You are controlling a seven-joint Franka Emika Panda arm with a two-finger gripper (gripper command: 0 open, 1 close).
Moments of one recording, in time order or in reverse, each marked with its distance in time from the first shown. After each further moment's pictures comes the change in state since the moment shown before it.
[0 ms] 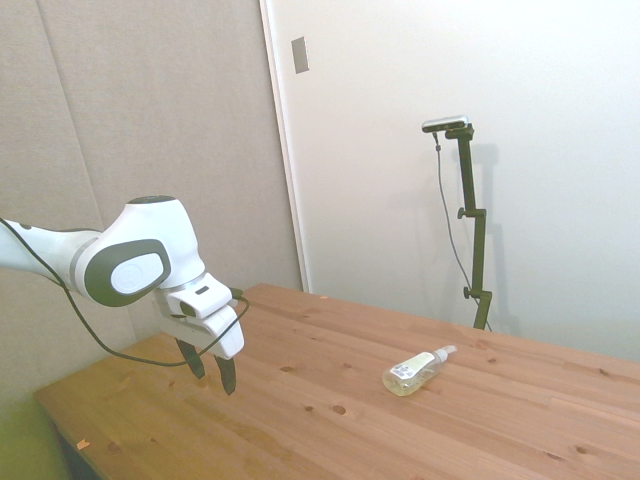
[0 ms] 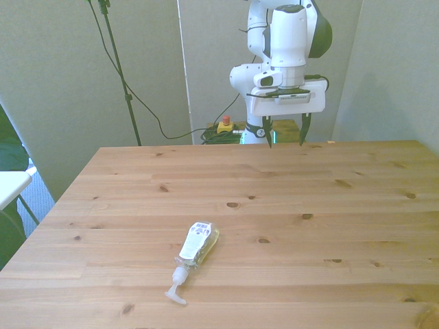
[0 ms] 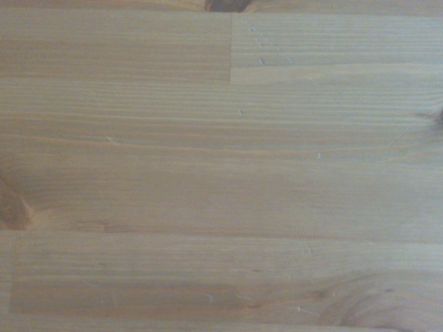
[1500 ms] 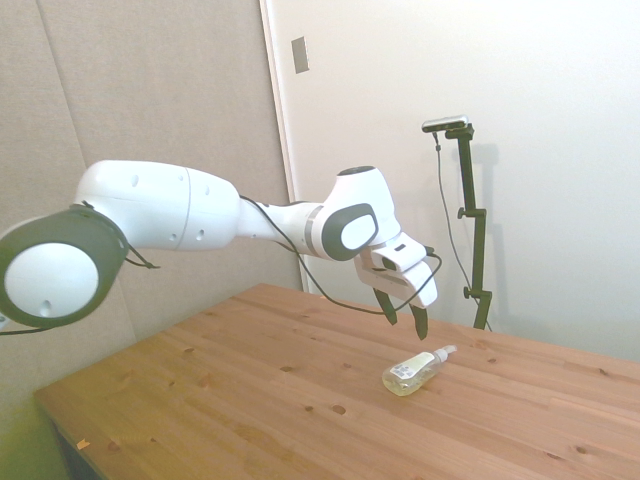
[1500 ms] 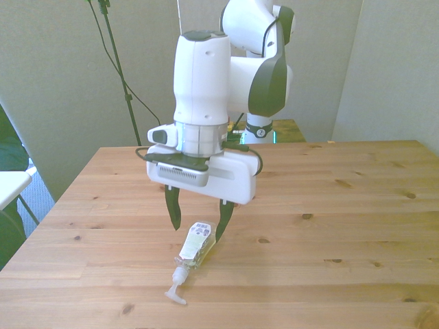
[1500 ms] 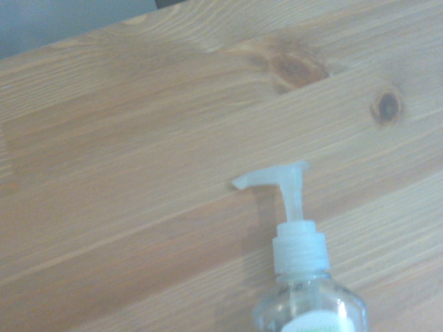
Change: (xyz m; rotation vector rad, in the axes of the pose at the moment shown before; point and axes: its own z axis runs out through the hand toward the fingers) arm 0.375 -0.064 0.040 -0.005 0.182 0.411
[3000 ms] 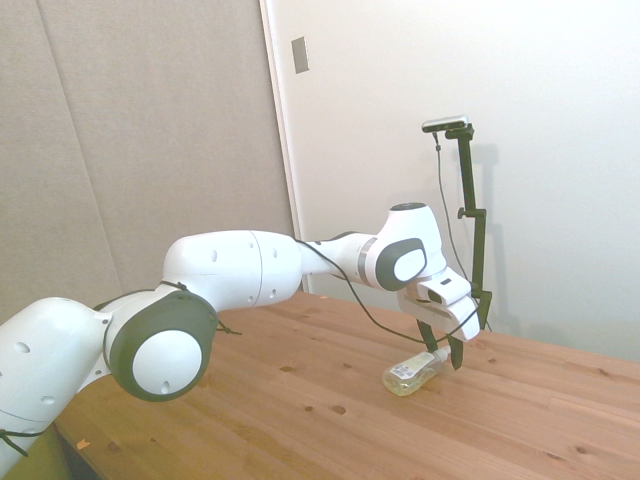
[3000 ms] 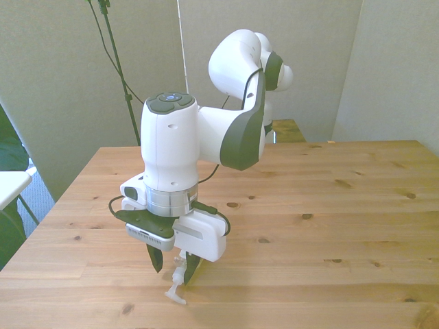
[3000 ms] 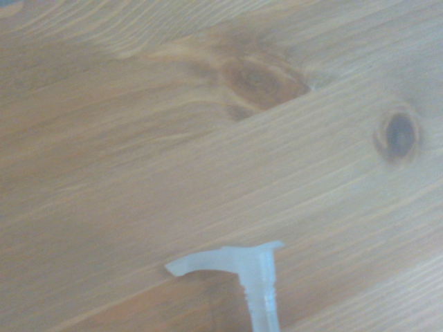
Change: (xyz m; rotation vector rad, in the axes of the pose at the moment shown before) arm 0.038 -0.015 0.077 -0.051 -0.029 0.027
